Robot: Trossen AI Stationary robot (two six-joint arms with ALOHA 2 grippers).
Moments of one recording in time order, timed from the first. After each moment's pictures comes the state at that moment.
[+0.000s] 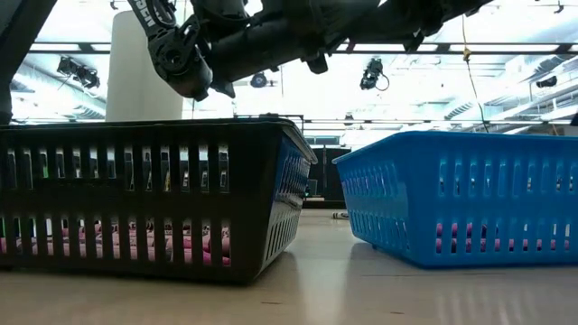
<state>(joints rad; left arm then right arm) 0.01 1.94 0.97 1.31 0.24 0.06 0.31 1.23 0.74 0.14 0.52 0.04</state>
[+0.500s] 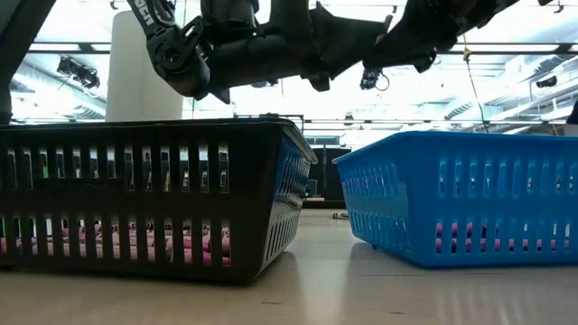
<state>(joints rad) 0.01 1.94 0.96 1.14 0.23 0.07 0.31 1.22 0.74 -0.03 0.47 0.21</state>
